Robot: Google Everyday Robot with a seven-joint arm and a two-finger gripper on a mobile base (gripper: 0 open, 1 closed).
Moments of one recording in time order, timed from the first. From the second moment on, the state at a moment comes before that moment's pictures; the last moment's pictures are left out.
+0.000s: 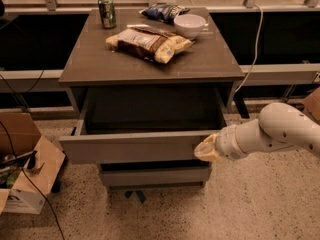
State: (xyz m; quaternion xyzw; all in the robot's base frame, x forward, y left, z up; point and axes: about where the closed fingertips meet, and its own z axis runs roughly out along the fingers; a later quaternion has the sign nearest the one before) arm 0.527 -0.149 0.652 -0.58 0.73 0.18 0.32
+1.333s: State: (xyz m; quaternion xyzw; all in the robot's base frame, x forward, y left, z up) arm 0.626 -0.148 0.668 -0.57 0.70 0.18 0.39
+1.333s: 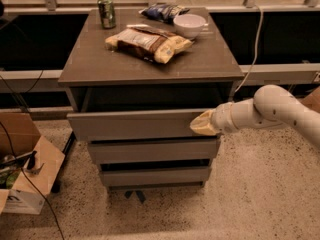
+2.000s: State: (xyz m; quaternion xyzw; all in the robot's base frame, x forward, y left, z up) arm 0.626 -0.143 0.665 -0.57 0.70 0.18 0.39
